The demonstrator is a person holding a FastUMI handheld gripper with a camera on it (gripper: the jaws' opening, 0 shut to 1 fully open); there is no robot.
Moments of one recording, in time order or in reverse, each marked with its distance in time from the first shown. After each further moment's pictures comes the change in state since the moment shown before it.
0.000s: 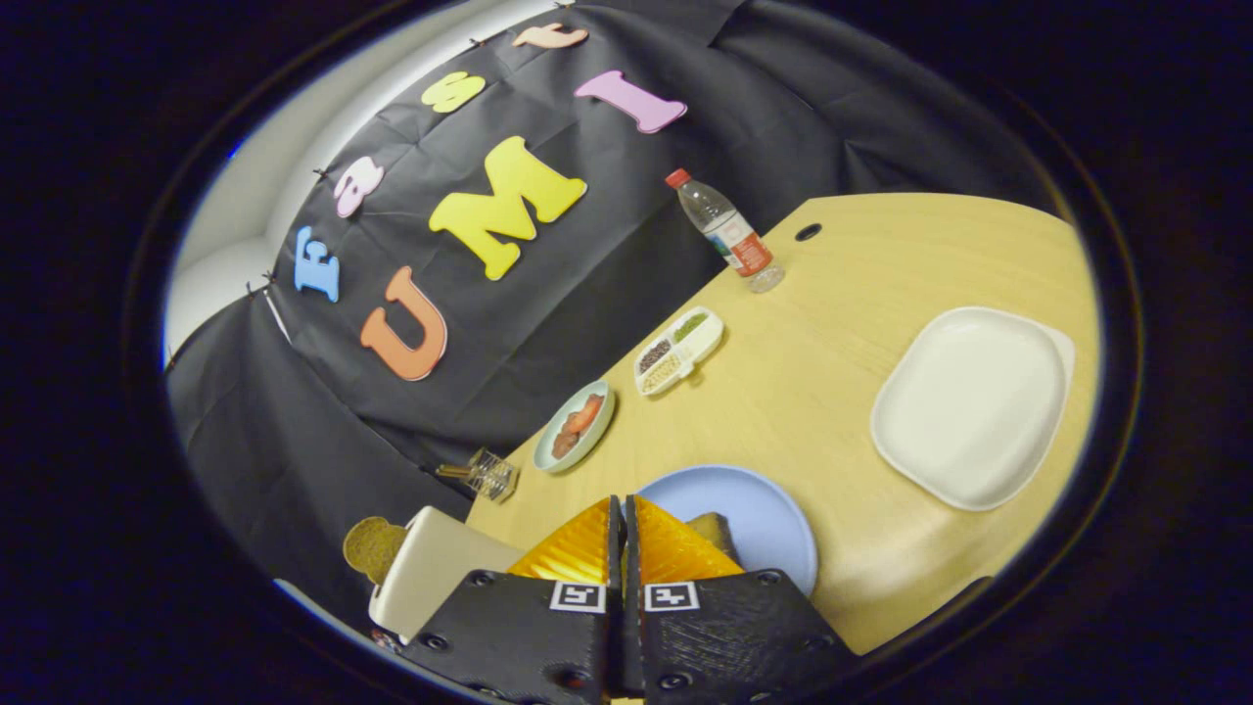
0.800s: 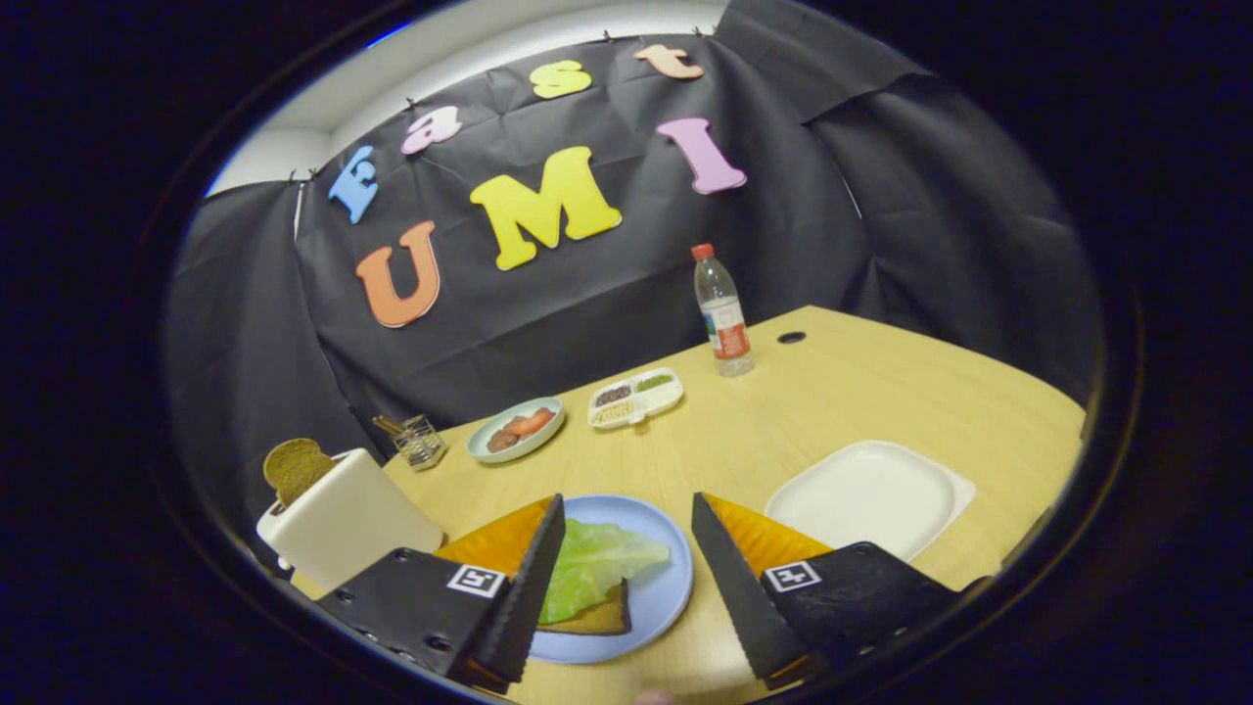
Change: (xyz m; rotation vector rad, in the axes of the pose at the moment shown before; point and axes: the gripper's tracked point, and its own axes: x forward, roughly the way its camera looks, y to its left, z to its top) arm -0.049 -0.005 0.037 -0.417 -0.192 -0.165
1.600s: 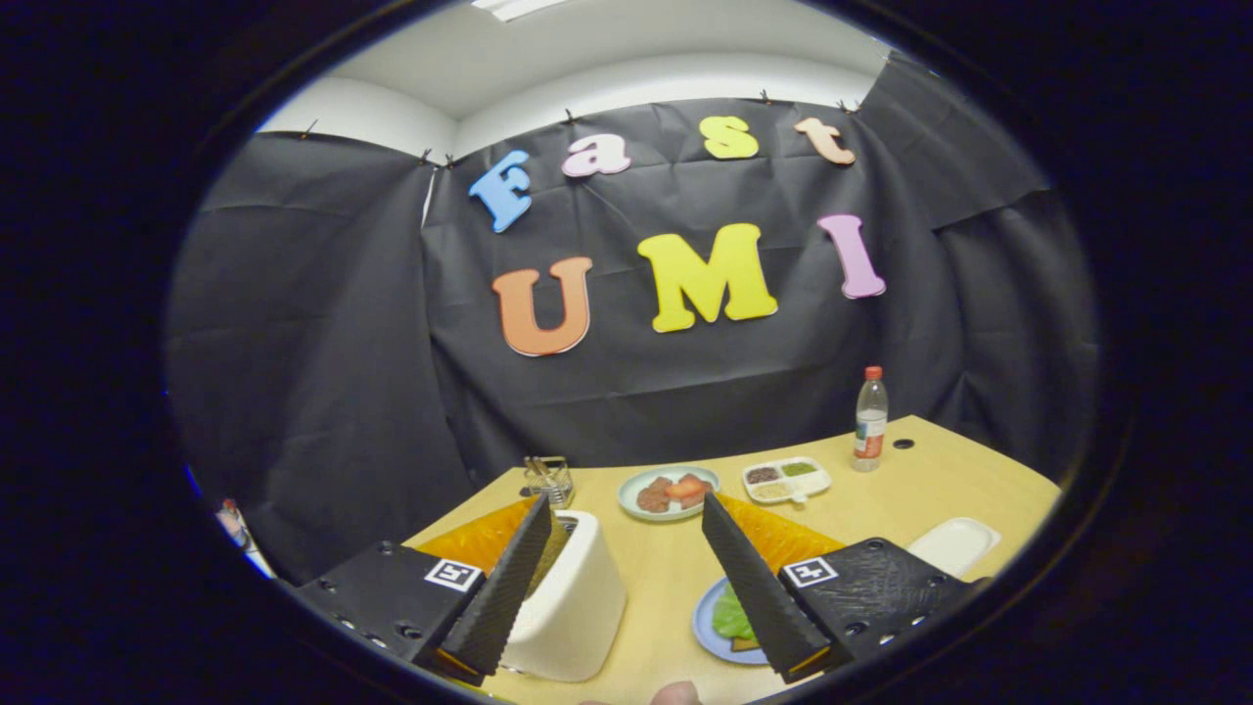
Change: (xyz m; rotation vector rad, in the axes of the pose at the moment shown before) arm -0.059 0.256 0.023 -0.195 -0.148 0.222
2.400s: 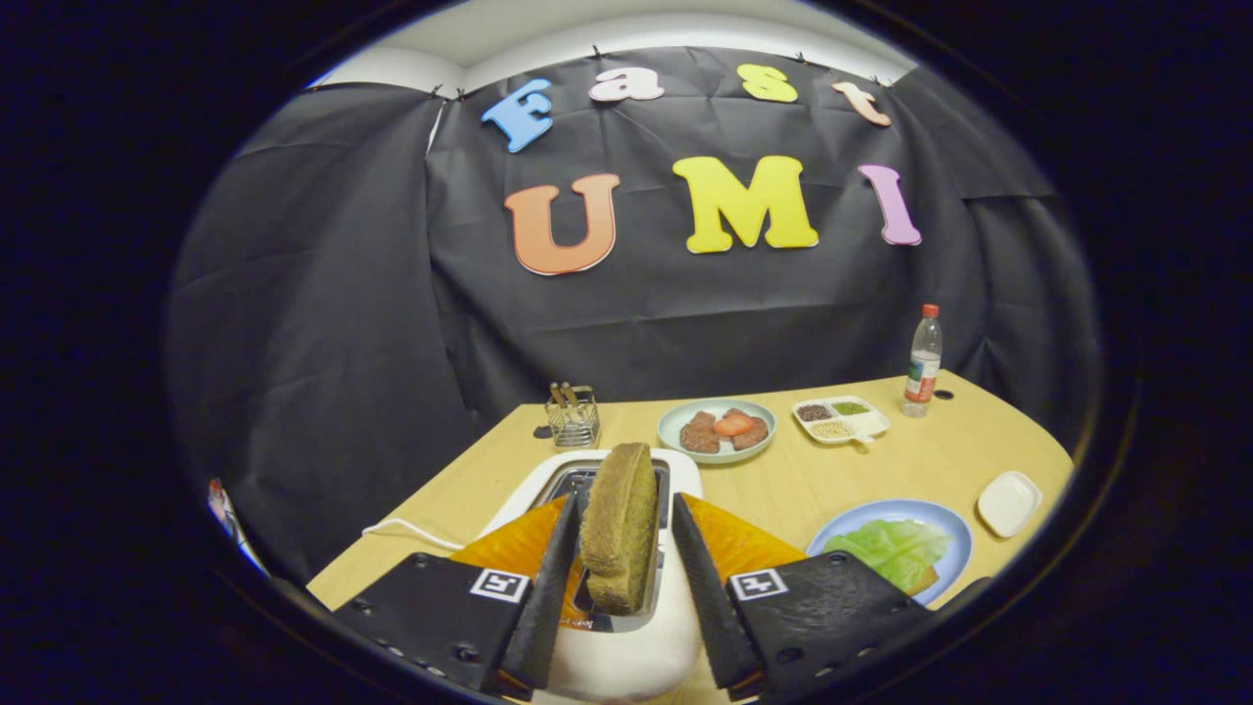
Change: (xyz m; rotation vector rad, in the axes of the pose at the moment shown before) arm 0.073 0.057 -0.077 -0.017 0.187 -0.039
